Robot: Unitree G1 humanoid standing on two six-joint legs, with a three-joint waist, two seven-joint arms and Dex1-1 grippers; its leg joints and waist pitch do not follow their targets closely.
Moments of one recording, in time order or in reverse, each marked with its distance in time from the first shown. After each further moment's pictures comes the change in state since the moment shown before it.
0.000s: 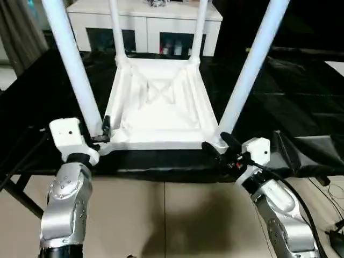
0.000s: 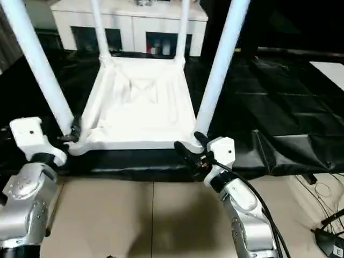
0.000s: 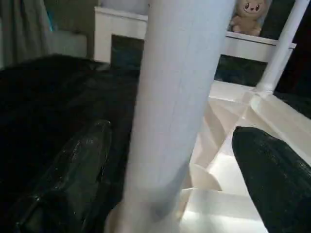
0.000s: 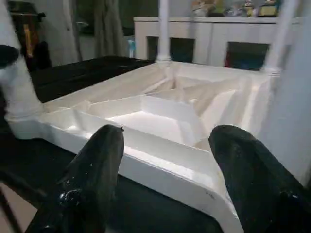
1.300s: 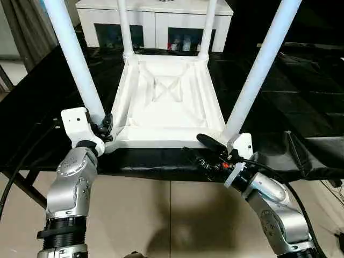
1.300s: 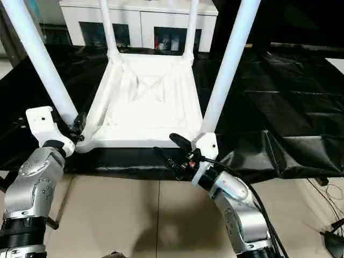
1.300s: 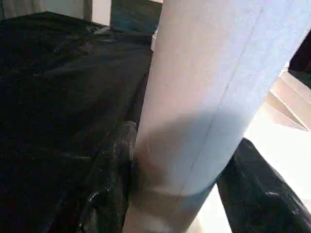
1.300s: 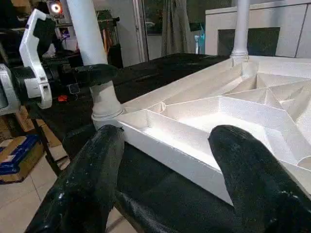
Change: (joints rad) left arm -0.156 0.030 0.030 0.208 -0.038 0.091 -0.014; right arm -0.044 -0.015 0.064 -0.025 0.085 0.108 0.150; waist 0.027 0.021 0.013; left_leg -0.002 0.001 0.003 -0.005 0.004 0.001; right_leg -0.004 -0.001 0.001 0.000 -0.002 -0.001
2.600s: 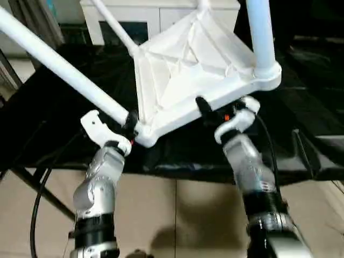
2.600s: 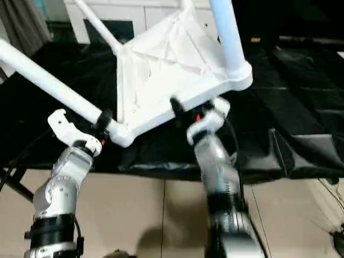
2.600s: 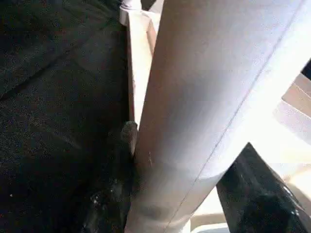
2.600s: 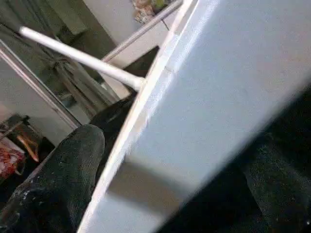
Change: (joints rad) left arm -0.040 -0.258 0.082 -0.014 -0.267 0.067 0.005; right arm -0.529 0.237 -0.350 0.623 0.146 -0.010 -0.397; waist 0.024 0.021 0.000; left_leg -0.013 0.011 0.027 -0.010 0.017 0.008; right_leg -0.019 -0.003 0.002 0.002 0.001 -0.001
